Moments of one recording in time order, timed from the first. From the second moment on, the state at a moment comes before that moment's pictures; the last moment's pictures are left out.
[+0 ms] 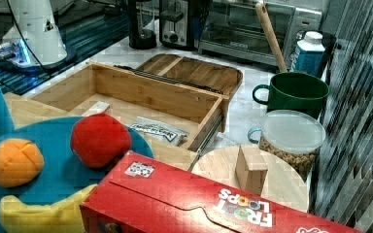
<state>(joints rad) -0.03 0.09 0.11 -2.17 -0.11 0.65 -0.59</state>
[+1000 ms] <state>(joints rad) -0.12 0.20 0.08 -2.28 -0.14 0.86 -0.80</state>
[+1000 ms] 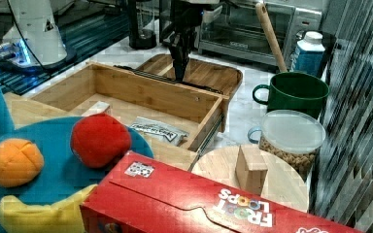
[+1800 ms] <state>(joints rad) -0.19 0.25 0.06 -2.21 -0.06 0.82 -1.09</state>
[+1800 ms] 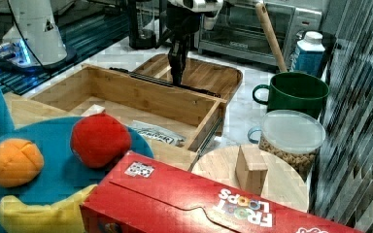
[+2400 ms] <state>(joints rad) -0.27 0.31 0.02 -2.10 -0.05 0.73 -1.24</state>
